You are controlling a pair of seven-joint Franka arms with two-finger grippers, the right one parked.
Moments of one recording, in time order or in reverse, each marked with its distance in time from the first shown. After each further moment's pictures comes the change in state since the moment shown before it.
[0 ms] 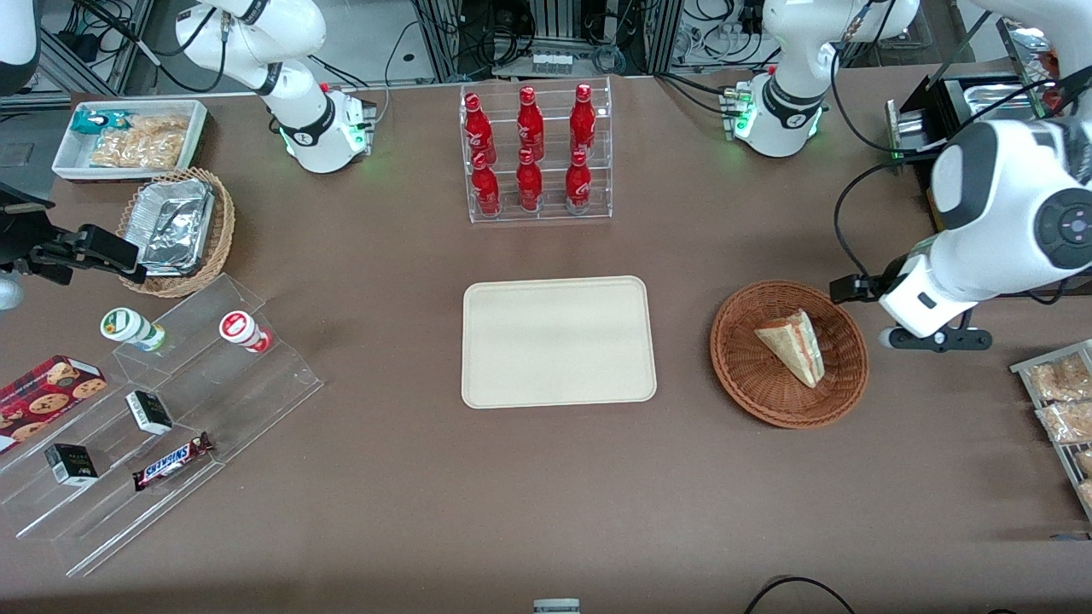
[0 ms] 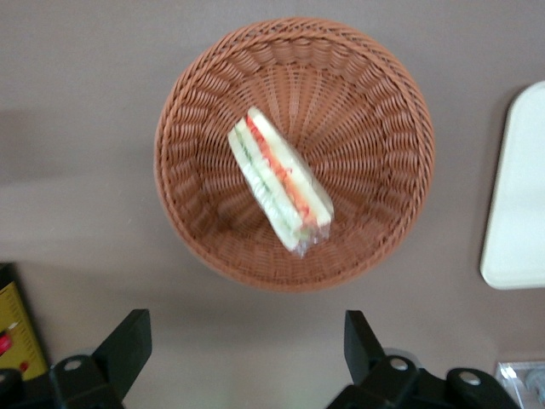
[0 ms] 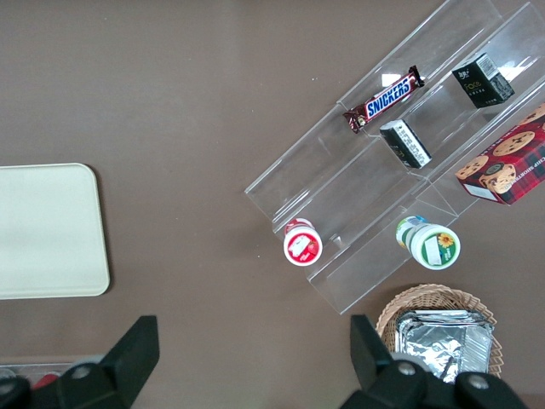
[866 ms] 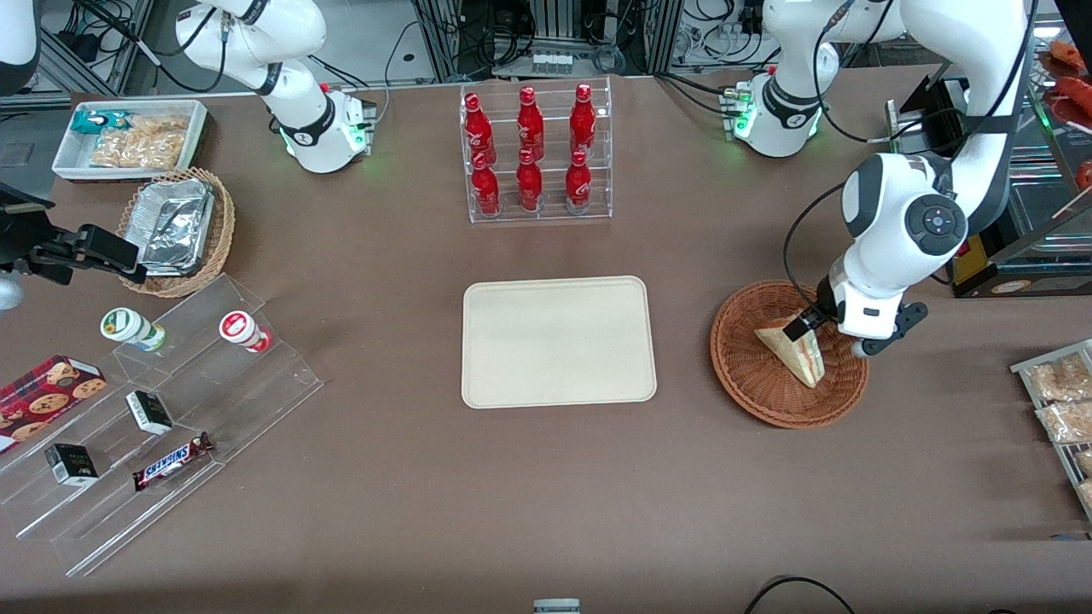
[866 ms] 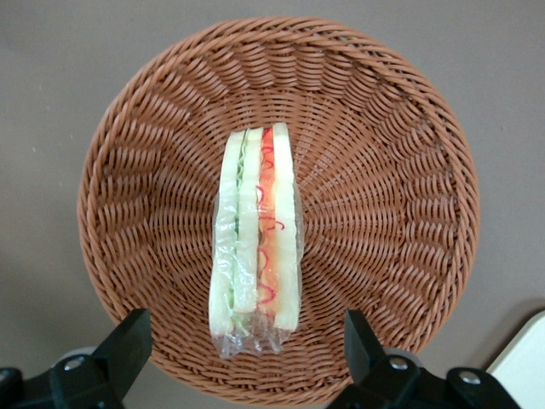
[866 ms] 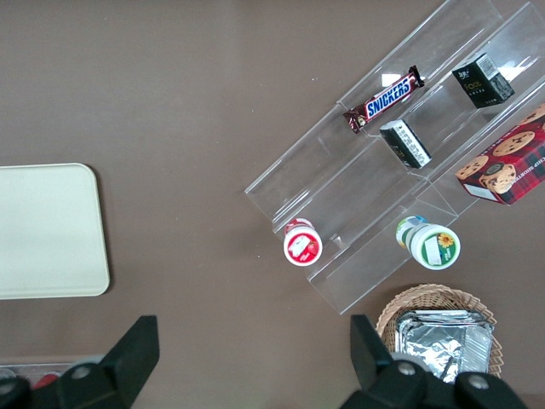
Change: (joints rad) arm -0.056 -0.003 -0.005 -0.327 -0.006 0.481 -0.694
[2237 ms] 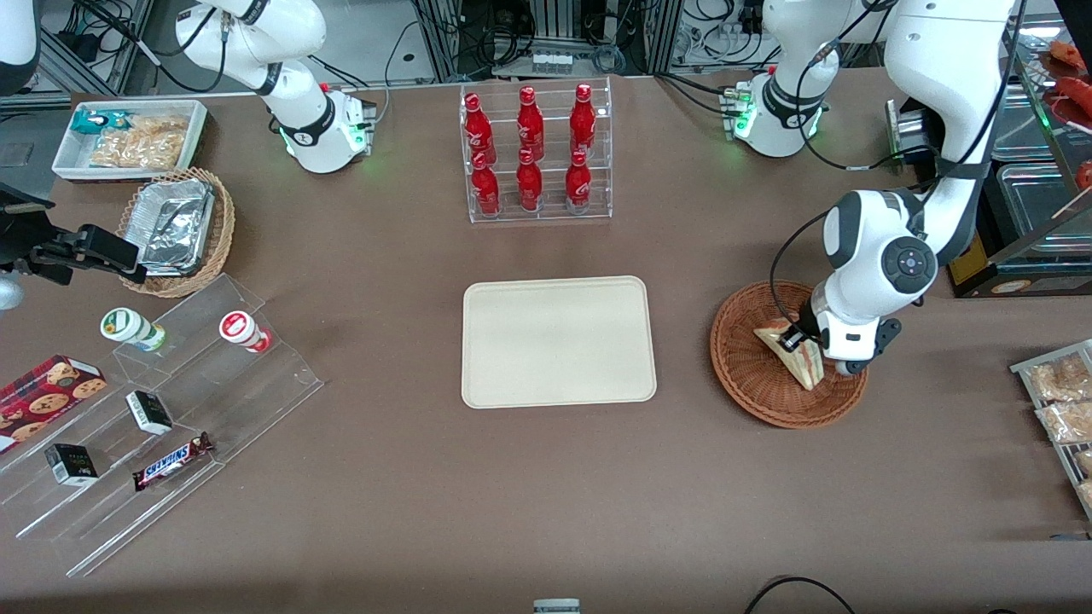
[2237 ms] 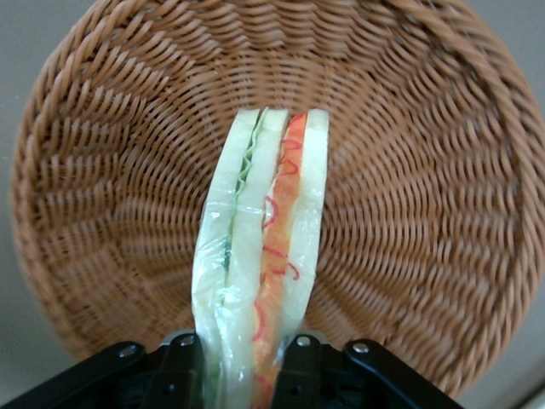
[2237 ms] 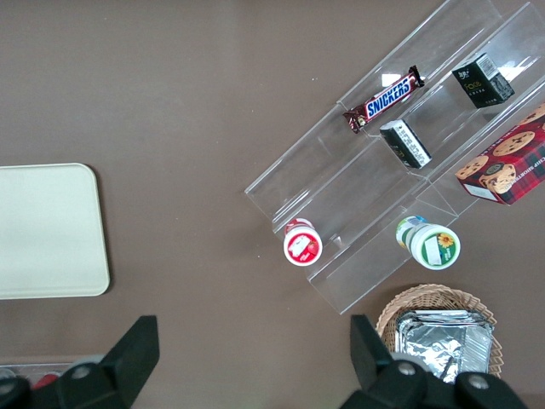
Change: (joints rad) arm 0.000 0.140 0.001 0.075 -0.045 -0.030 0.031
